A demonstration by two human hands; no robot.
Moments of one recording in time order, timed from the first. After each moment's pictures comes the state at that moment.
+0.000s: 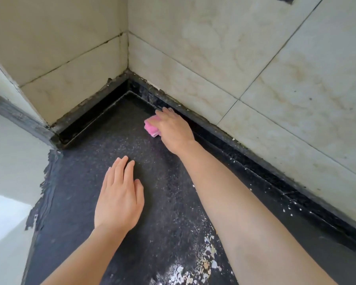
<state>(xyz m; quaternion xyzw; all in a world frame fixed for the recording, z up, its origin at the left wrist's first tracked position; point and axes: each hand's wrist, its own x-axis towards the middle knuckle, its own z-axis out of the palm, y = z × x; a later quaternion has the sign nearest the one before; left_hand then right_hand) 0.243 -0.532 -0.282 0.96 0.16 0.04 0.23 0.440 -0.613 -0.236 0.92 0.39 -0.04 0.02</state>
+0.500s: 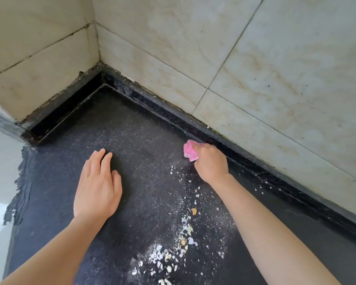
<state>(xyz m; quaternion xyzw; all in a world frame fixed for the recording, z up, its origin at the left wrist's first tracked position) 0.242 -0.532 -0.277 0.96 0.16 0.02 0.23 0.373 -0.766 -0.223 0.98 0.14 -0.12 0.02</state>
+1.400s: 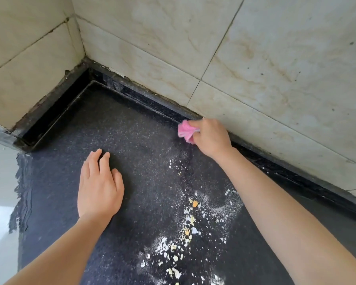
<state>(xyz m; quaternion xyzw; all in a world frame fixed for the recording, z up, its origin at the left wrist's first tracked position) 0.245 -0.536 -0.277 0.95 0.19 0.00 0.24 0.404 -0.758 -0.191 0.98 0.11 -0.11 -0.11</state>
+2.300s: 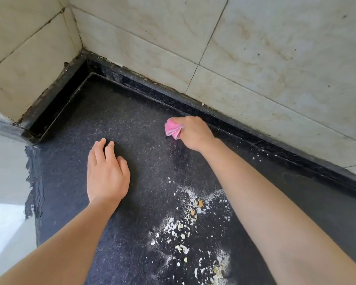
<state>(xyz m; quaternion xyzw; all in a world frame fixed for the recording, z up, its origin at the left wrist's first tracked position) 0.246 -0.535 -0.278 0.95 0.19 0.01 0.24 0.377 -0.727 -0.208 0.96 0.14 -0.17 -0.14</state>
